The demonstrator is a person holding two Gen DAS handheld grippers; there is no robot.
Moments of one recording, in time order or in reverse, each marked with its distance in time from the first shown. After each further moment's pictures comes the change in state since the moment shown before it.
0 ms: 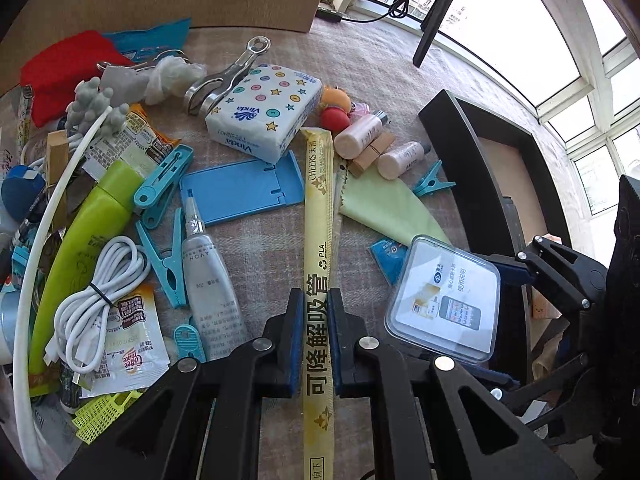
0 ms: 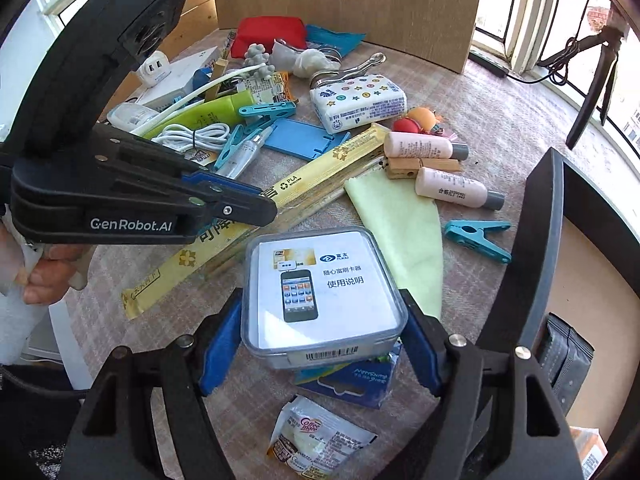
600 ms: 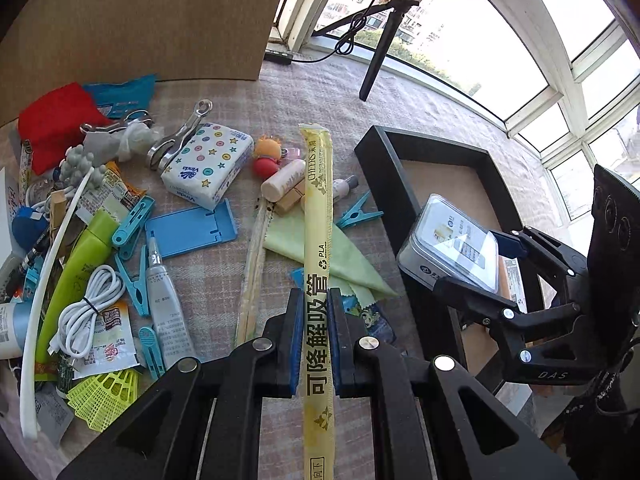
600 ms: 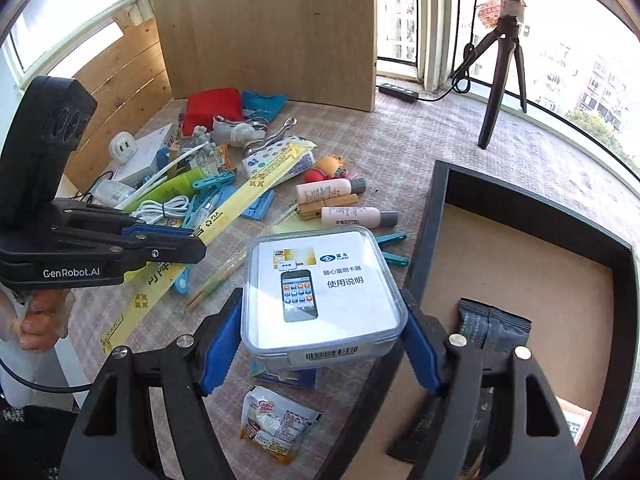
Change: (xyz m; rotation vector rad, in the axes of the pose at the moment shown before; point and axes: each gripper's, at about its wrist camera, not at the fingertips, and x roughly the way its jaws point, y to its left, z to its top) left arm -0.033 -0.061 0.014 0.039 -0.087 -0.073; right arm -0.061 -0.059 -0.008 0.182 -0.166 -0.082
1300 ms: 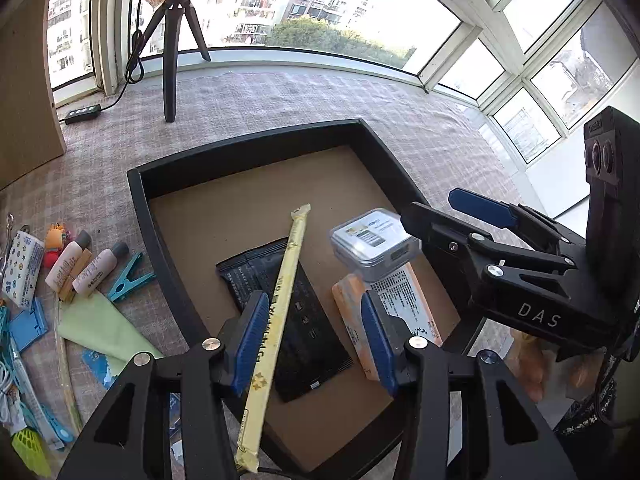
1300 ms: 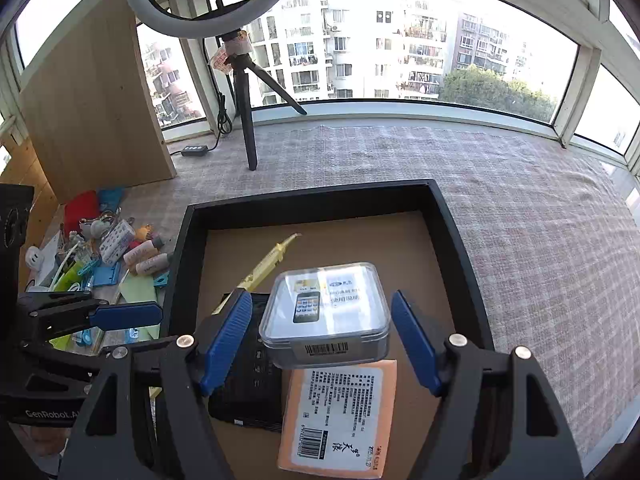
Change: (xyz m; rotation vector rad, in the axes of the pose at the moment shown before) left arm 0.060 -0.191 0.027 0.252 0.040 -0.098; right arm -0.103 -0.154 -0.045 0.351 -0.106 -0.309
